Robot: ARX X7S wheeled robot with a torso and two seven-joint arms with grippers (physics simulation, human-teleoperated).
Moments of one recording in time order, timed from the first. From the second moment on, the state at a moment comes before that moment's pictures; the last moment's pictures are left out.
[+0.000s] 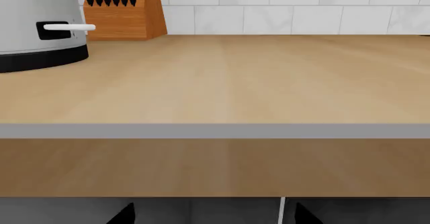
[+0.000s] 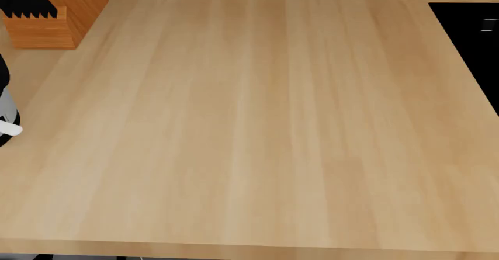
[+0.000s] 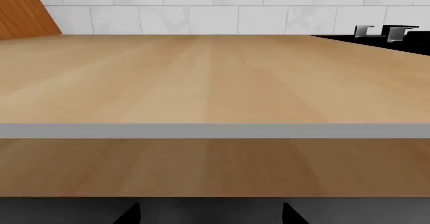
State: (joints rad) left arm 0.00 0.00 0.00 0.00 0.00 0.00 0.00; right arm 0.00 0.00 0.00 0.00 0.00 0.00 0.00
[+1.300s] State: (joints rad) left arm 0.19 -0.12 0.08 0.20 -0.09 0.00 -0.11; right arm -0.17 0.11 -0.14 -0.13 0.02 -0.03 0.13
